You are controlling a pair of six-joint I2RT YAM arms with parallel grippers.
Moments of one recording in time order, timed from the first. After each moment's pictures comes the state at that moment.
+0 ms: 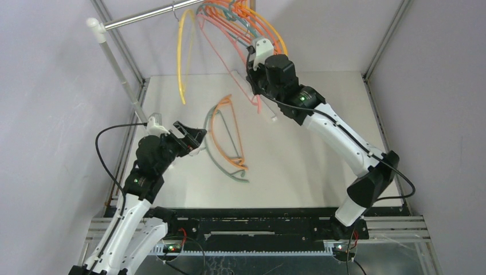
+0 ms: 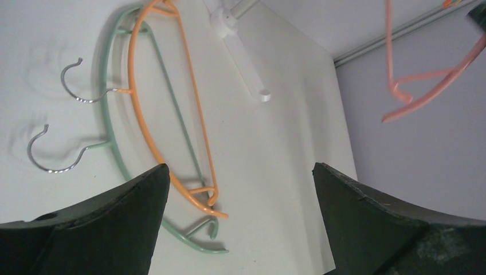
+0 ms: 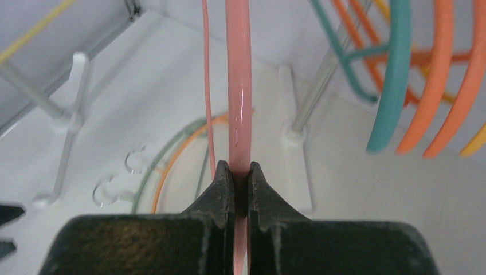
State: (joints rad) left arm -0.26 0.65 0.64 -0.22 0.09 -0.77; right arm 0.71 1.61 1.76 -0.44 0.18 0.01
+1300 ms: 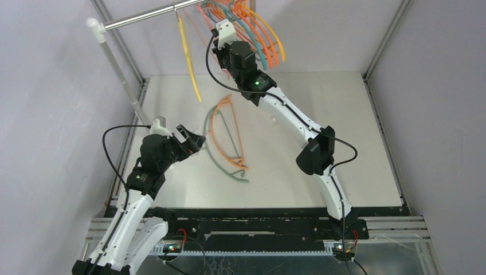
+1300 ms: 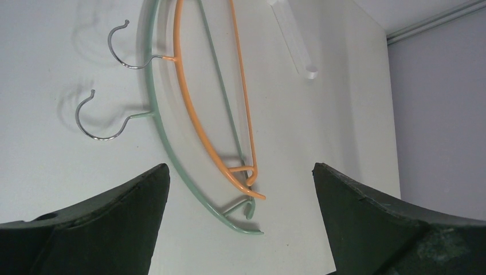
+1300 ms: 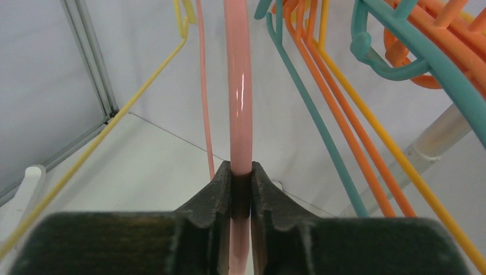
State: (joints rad) left arm -0.22 0.69 0.61 -0.32 0.09 -0.71; right arm 0.74 2.27 2.46 -0.16 0.27 -0.17
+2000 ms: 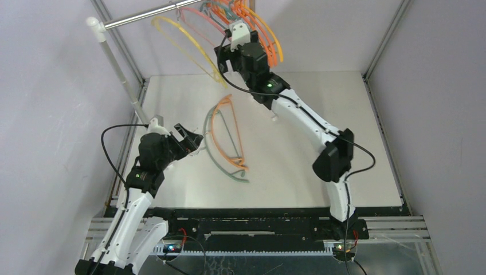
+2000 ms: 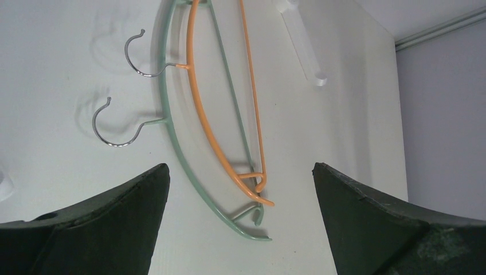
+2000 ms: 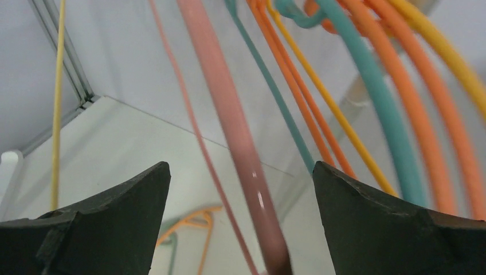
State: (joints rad) left arm -0.16 0.70 0.61 -0.32 0.12 -0.68; right arm 0.72 2.10 2.23 -0.12 0.34 -0.15
